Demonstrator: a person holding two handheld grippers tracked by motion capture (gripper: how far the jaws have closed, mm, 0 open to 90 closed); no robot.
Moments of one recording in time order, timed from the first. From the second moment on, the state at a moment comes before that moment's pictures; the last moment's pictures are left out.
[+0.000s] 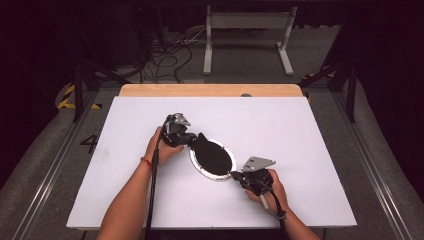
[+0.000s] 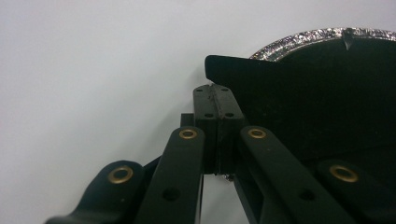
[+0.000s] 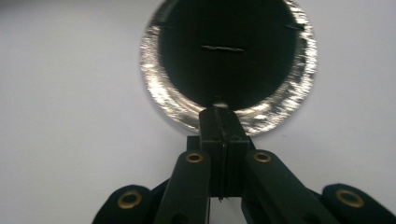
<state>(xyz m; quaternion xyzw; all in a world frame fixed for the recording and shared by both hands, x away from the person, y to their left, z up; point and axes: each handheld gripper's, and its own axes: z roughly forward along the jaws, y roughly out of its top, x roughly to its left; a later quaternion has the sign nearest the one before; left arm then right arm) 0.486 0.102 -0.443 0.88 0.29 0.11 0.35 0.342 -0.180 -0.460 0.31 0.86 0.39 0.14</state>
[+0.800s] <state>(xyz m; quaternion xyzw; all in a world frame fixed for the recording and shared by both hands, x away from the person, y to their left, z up) 0.432 0.110 -0.441 0.88 0.27 0.14 0.36 0.335 -0.177 -0.461 0.29 0.87 0.37 0.17</state>
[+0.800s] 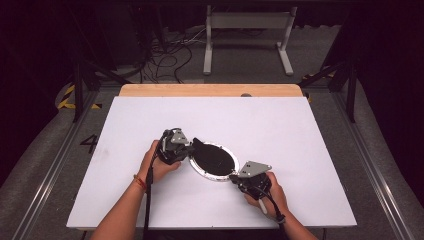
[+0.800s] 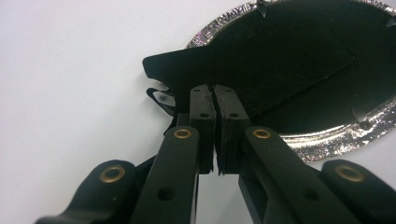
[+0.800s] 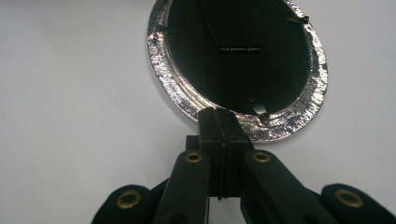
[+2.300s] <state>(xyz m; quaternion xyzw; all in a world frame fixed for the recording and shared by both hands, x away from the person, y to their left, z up) 0.424 0.121 -0.450 0.89 0.27 0.13 0.33 0.336 -0.178 -0.462 0.31 0.86 0.36 0.20</state>
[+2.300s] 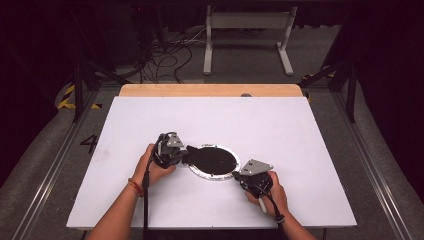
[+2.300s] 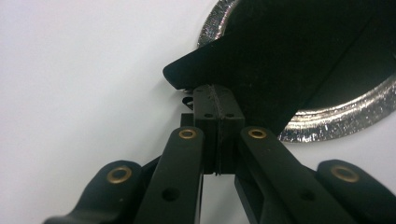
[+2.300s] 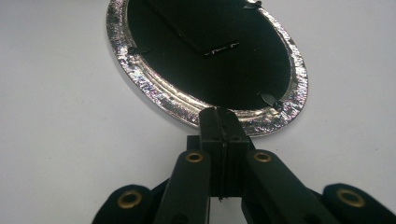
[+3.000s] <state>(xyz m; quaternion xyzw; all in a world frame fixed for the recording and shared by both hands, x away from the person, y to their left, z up) 0.400 0.133 -0.454 0.90 0.25 0.12 0.34 0.348 -0.181 -0.463 0.33 0.84 0.35 0.22</state>
